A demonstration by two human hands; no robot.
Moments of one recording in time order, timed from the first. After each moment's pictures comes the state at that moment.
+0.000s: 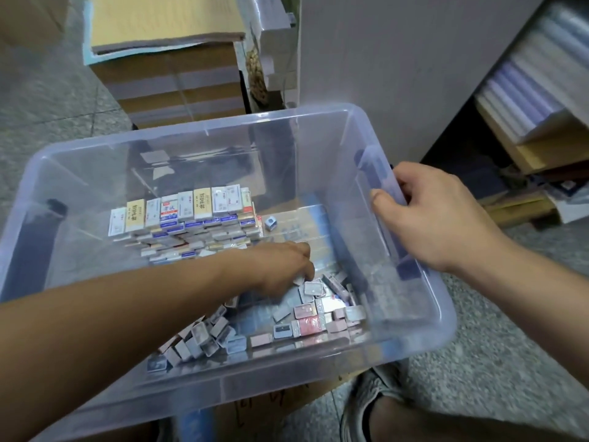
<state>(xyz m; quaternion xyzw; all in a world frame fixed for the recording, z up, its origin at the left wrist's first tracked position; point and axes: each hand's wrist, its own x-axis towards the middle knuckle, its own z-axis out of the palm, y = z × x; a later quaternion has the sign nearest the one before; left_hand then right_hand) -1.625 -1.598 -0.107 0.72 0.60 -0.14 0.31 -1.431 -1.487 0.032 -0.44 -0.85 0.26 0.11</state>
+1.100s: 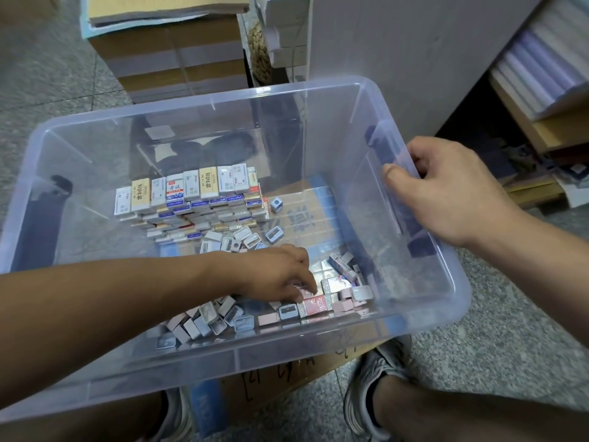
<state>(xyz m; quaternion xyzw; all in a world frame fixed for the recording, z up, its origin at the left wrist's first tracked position) -1.625 -1.639 -0.110 0.73 0.55 -0.04 0.41 -1.431 -1.487 0.030 -0.43 -0.85 0.26 0.13</state>
